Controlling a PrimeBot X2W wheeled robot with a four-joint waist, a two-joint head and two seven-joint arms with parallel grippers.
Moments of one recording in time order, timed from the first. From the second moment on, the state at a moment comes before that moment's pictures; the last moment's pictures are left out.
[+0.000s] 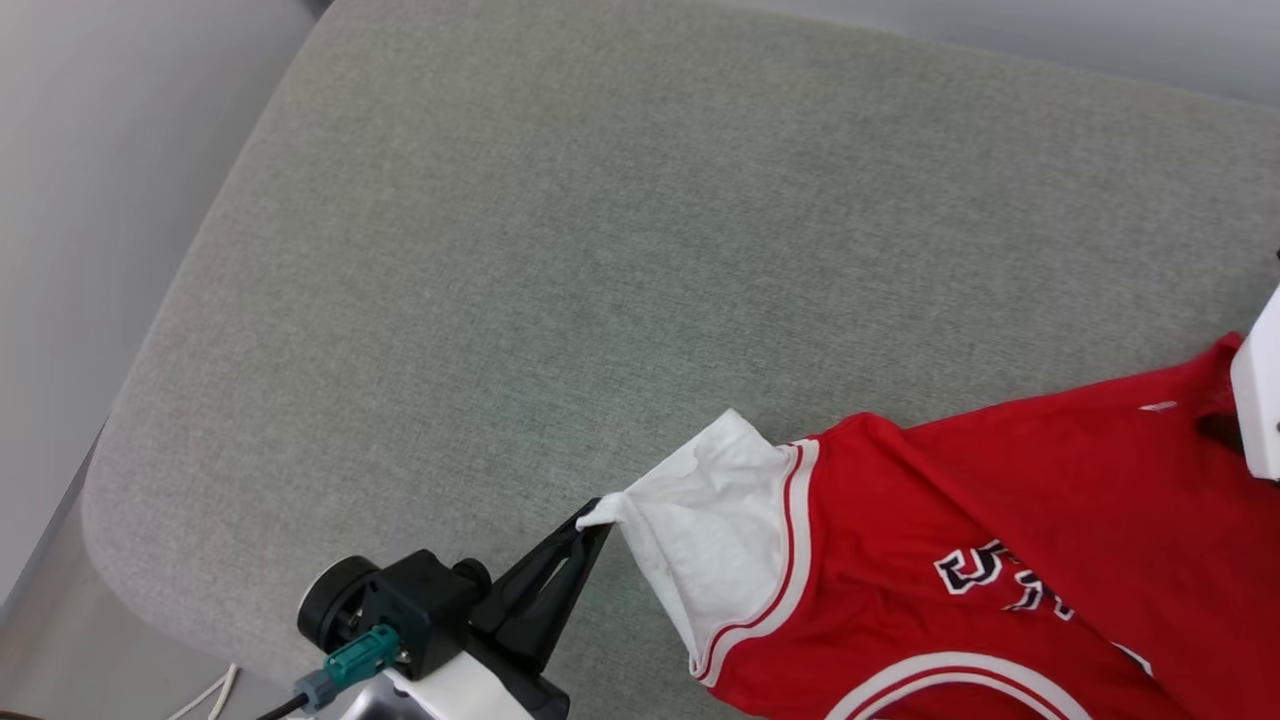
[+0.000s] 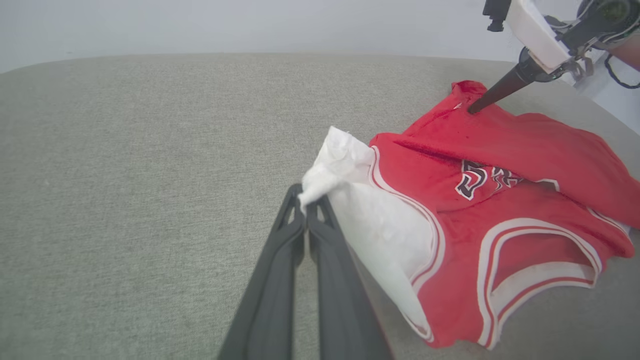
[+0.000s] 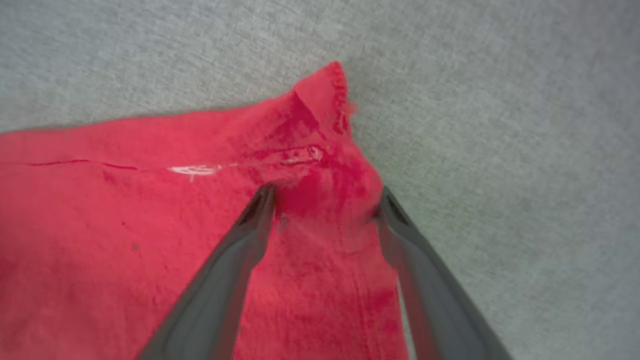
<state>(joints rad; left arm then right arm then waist) -0.13 0.53 -0.66 -0.28 -0.58 0.08 -0.04 -0.53 -0.47 0.01 0.16 0.34 0.13 1.30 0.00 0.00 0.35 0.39</state>
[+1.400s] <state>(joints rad) -0.23 0.79 -0.40 -0.48 -0.59 0.18 0.07 -0.63 -0.43 -0.08 0.01 0.66 0.13 1.09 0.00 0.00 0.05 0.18</state>
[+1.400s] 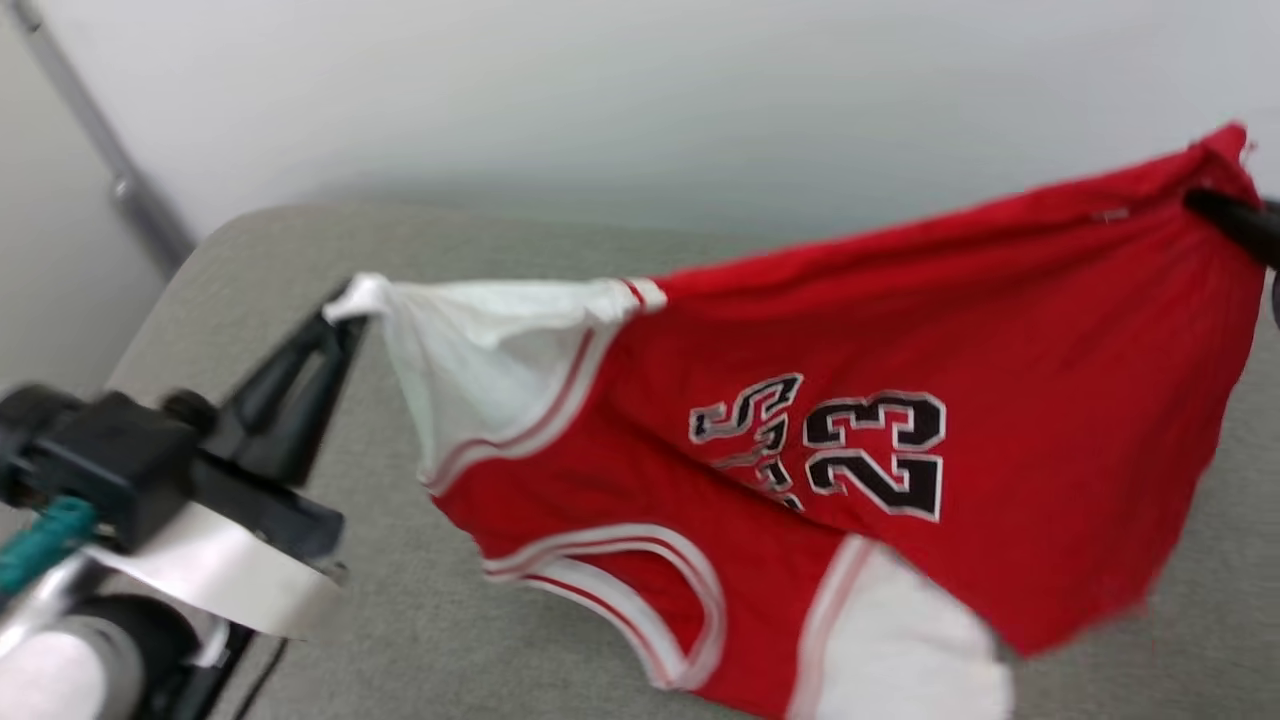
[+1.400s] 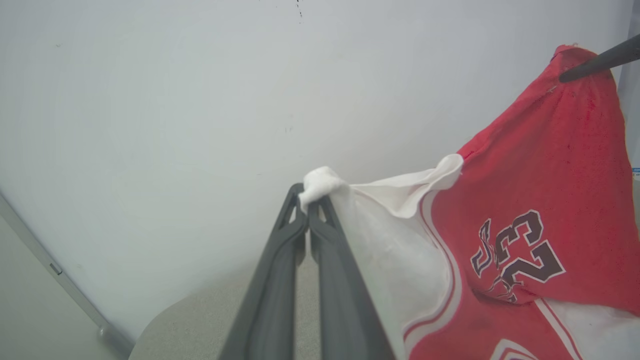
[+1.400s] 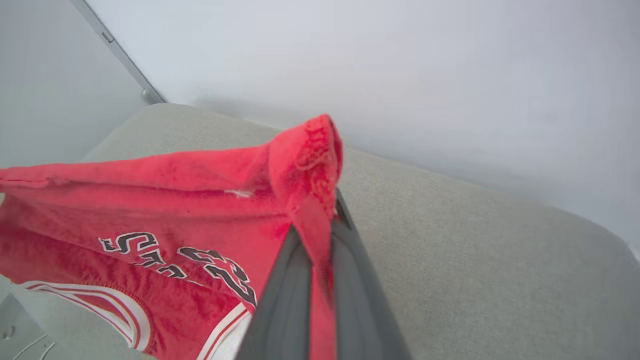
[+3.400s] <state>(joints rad) -1.72 0.57 -0.37 0.45 -0.54 -0.09 -0.22 -1.46 -0.38 0.12 0.38 0.39 0.13 0.24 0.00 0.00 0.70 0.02</state>
